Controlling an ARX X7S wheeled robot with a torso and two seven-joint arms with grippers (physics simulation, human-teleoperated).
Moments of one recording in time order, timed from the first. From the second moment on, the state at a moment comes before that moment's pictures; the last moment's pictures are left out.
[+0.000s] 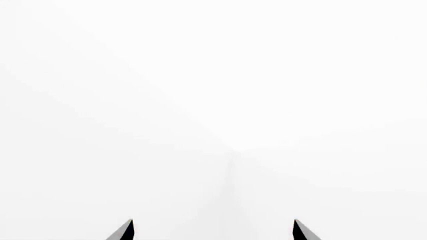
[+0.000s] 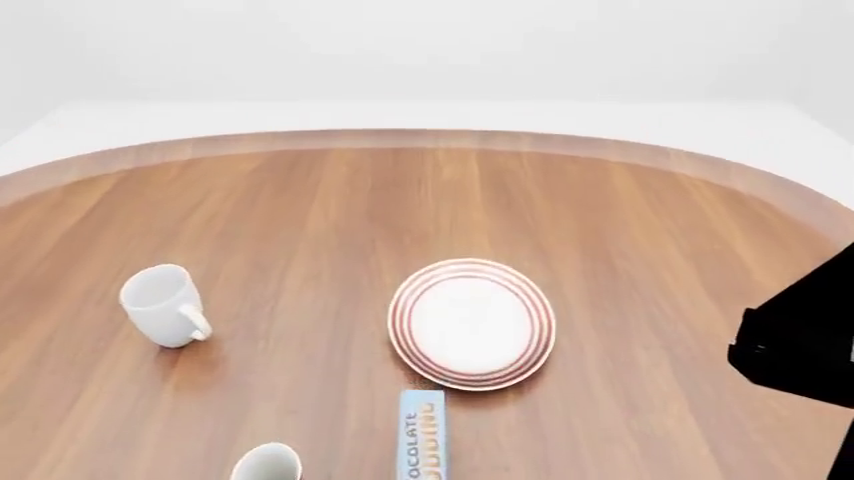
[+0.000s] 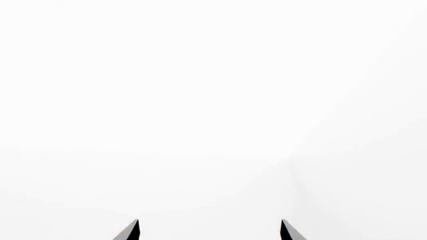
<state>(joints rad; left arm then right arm) 0.02 -0.21 -0.33 0.82 0.04 0.05 -0.49 -0.02 0.24 0.17 -0.74 0.11 -0.29 0.30</state>
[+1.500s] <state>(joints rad) 0.01 -0.29 -0.23 0.81 -0.05 -0.08 -0.45 -0.04 0.27 0.12 -0.73 0.05 -0.32 0.34</state>
